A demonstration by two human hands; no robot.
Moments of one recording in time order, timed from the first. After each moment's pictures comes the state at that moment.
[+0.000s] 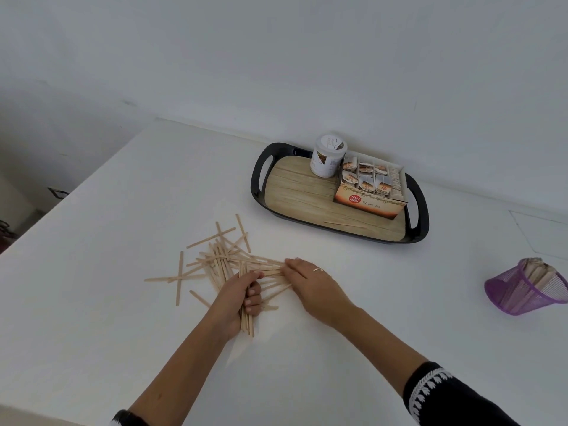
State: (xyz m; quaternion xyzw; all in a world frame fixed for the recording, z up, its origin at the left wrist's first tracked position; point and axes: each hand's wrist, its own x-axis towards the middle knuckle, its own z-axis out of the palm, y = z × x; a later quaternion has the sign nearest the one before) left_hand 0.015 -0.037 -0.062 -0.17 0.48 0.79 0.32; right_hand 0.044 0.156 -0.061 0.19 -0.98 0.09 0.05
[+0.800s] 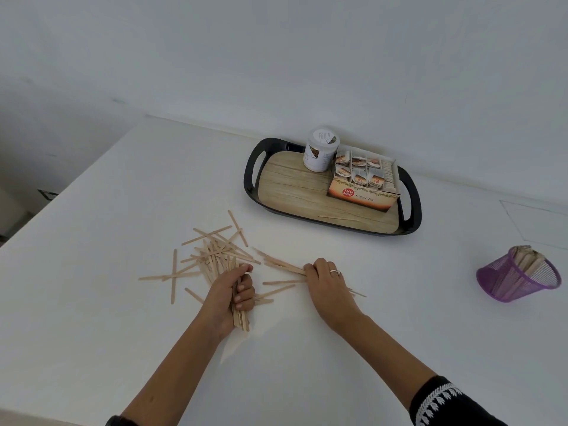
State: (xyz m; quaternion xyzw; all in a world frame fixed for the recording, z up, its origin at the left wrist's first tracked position) left_hand 0.022 -0.044 -0.055 -0.16 0.39 0.85 0.31; right_hand 0.073 0.159 -0.056 0.05 -0.99 -0.08 0.13
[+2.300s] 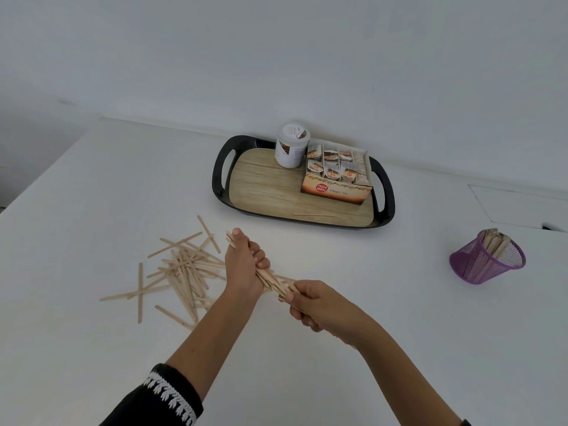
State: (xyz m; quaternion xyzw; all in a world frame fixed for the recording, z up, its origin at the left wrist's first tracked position) left_hand -0.012 0.053 -0.026 -0.22 0.37 0.88 0.19; right_hand 0.098 0.165 0.014 -0.16 -0.77 0.57 -0.25
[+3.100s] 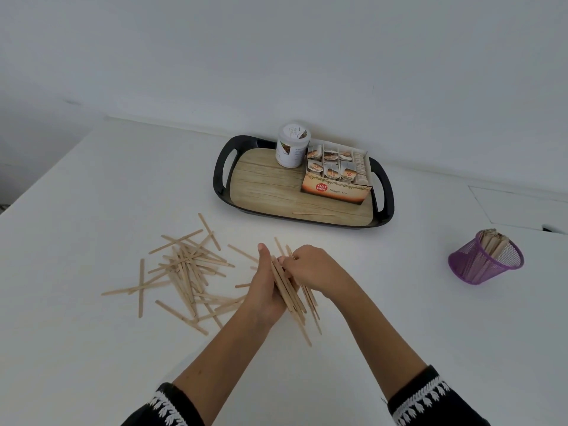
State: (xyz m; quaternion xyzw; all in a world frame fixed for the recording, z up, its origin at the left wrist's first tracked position) left_hand 0.027 0.070 -0.040 -0.20 0.34 0.83 0.39; right_hand 0.046 0.158 0.034 -0.21 -0.90 0.33 -0.18
